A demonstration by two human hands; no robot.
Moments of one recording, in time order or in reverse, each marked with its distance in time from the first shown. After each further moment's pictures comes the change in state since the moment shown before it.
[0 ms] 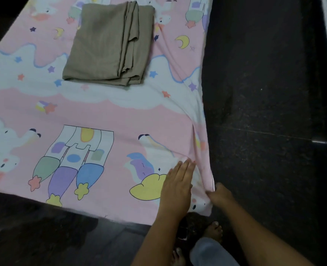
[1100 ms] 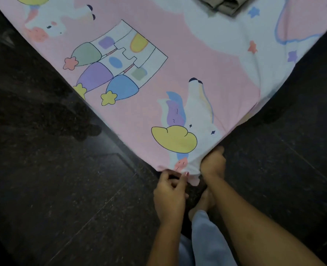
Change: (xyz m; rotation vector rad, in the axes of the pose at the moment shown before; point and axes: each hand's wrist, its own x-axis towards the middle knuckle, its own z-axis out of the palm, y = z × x) left_hand -0.076 0.074 0.014 -1.036 0.479 -1.498; right_hand -0.017 -0.056 0.046 0.034 0.190 -0.291
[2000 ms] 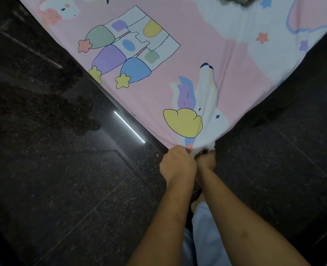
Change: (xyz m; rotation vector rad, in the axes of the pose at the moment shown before) left_hand 0.015 0.039 -0.019 0.834 -0.087 0.191; right_hand -0.035 0.036 0.043 0.483 -0.151 0.200
